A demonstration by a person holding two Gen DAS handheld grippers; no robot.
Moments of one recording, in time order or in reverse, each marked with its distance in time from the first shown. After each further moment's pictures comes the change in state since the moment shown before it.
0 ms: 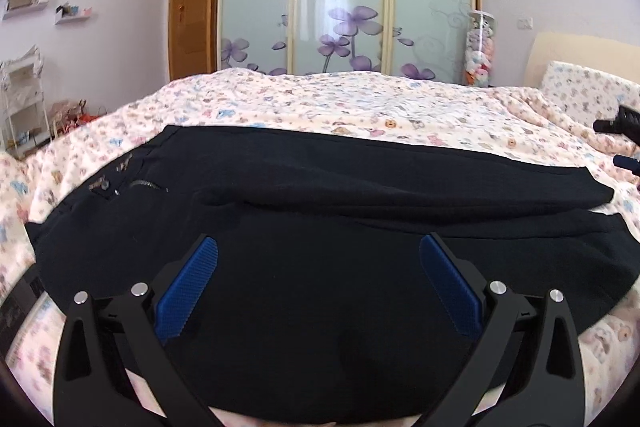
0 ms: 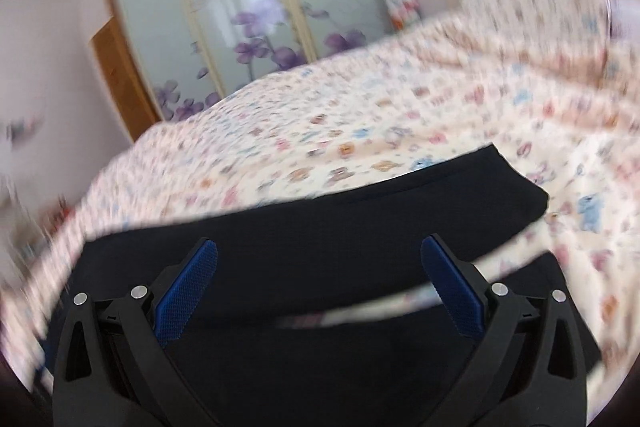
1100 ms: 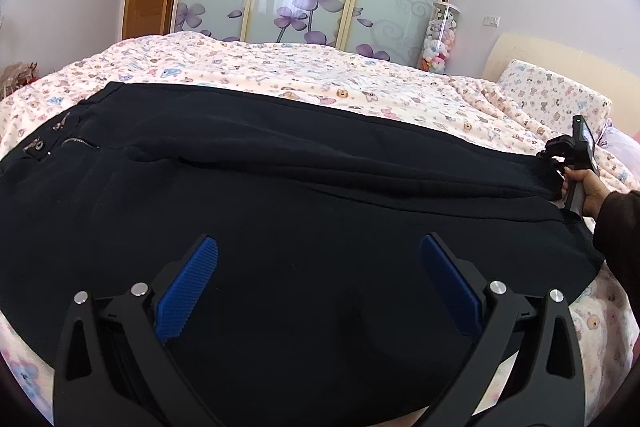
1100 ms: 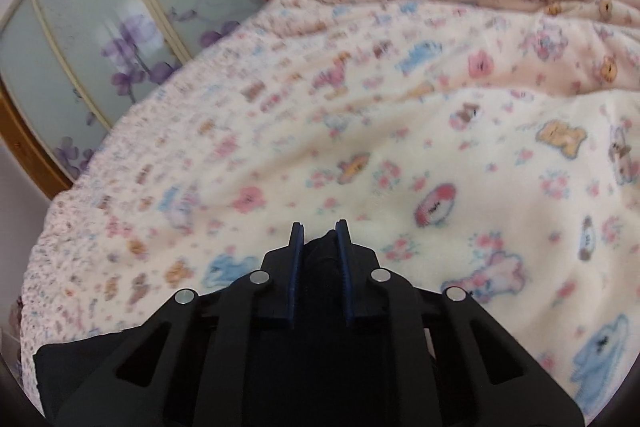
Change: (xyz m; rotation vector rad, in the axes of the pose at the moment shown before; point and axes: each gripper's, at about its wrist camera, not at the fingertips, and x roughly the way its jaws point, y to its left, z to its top) left arm 0.028 0.009 -0.010 -0.055 0.096 -0.239; right arm 0.111 -0.147 0.068 0.217 -0.010 -0.229
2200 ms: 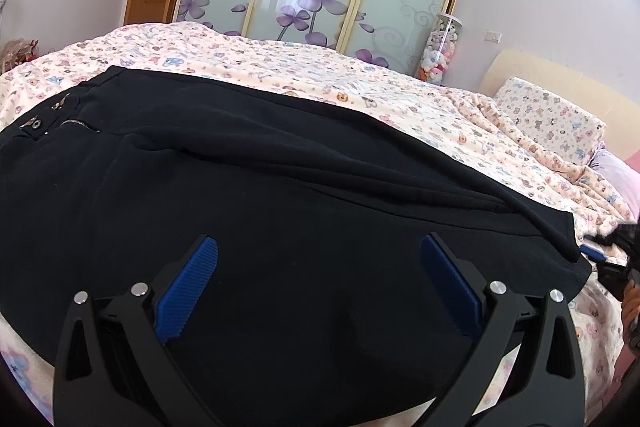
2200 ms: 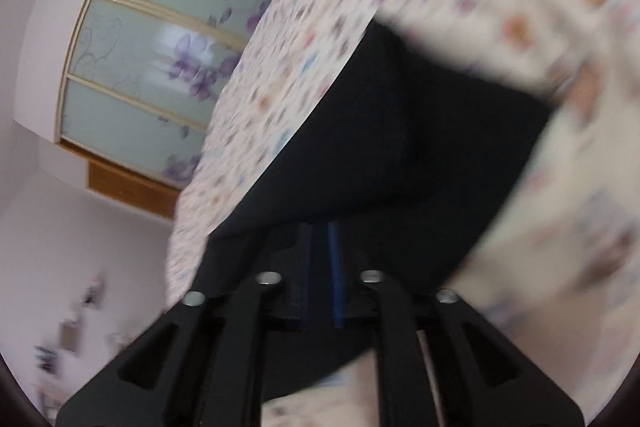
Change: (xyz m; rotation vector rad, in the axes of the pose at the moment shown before) left arm -0.005 0.014 0.000 -0.061 -0.008 -0.041; right arm -0.169 -0.026 -0.176 0.436 0.283 0.415
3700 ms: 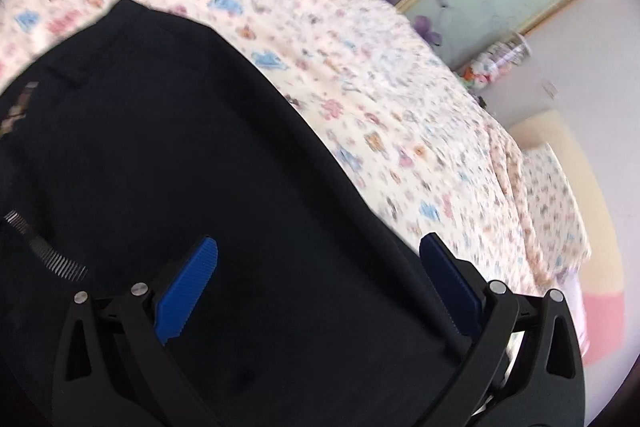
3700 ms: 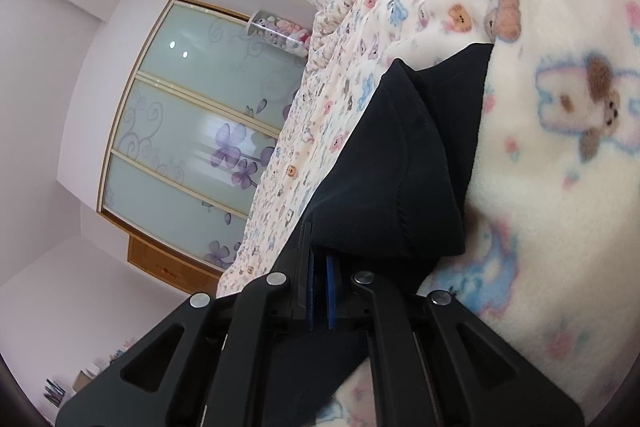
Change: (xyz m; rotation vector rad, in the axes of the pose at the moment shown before) left arm 0.127 0.173 0.186 -0.452 0.361 -0.081; right arm -0.018 -0.037 -0.046 -0.013 -0.417 0.141
